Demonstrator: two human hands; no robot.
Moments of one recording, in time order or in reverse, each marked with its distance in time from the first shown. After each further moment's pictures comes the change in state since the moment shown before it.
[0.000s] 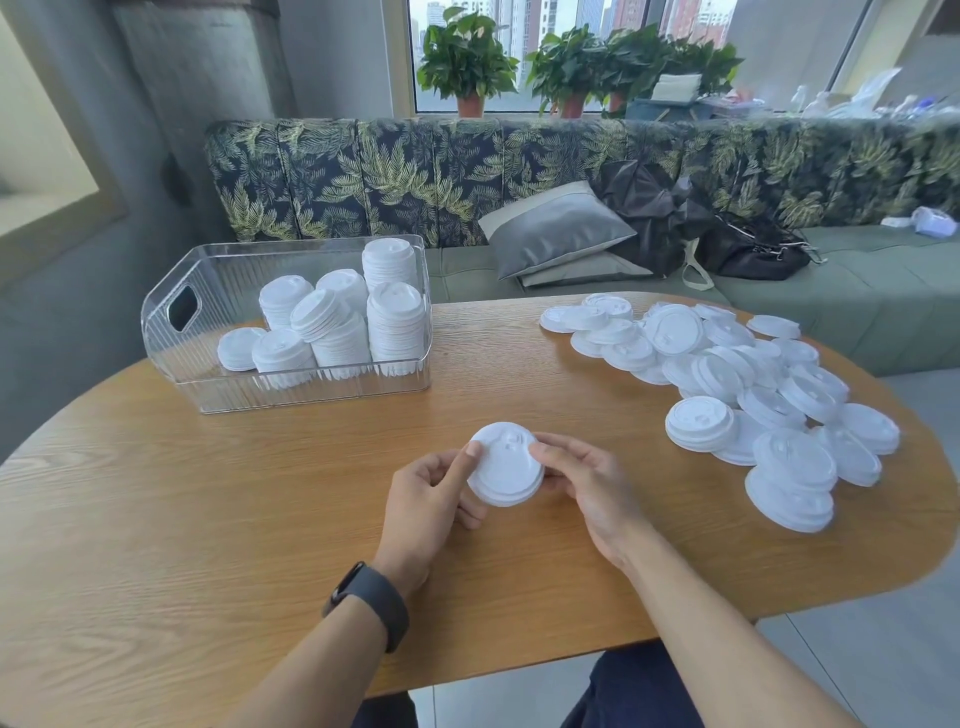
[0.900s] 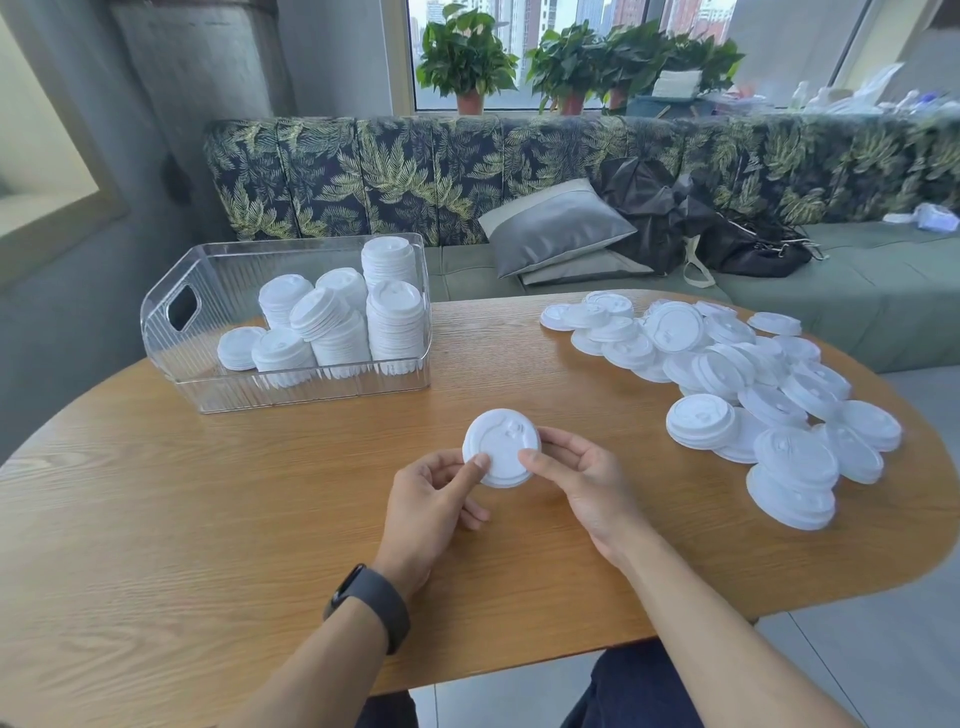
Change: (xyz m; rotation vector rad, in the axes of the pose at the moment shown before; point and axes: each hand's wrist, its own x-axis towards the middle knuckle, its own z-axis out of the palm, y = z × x) left_hand -0.001 0.000 0.001 0.028 -0.013 0.012; right_hand -0.003 -0.002 0.003 -0.036 -0.017 -0.017
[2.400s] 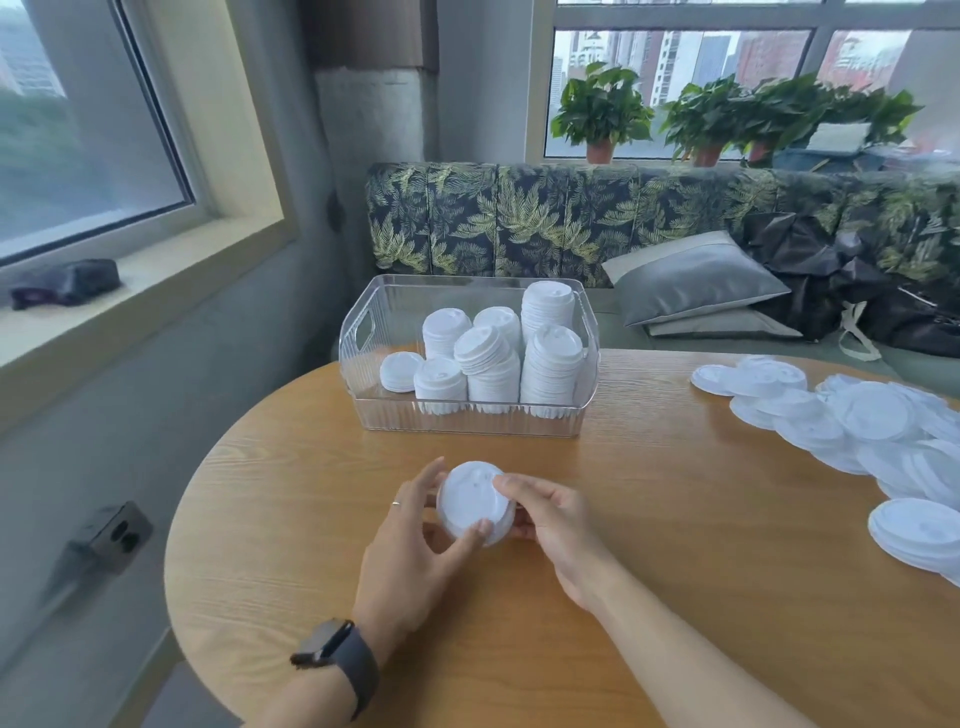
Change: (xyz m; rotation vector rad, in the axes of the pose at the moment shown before) left_hand -0.013 -0.005 -0.180 0.625 0.264 0.262; right_hand 0.033 0.016 0.192 0.006 -0.220 0.112
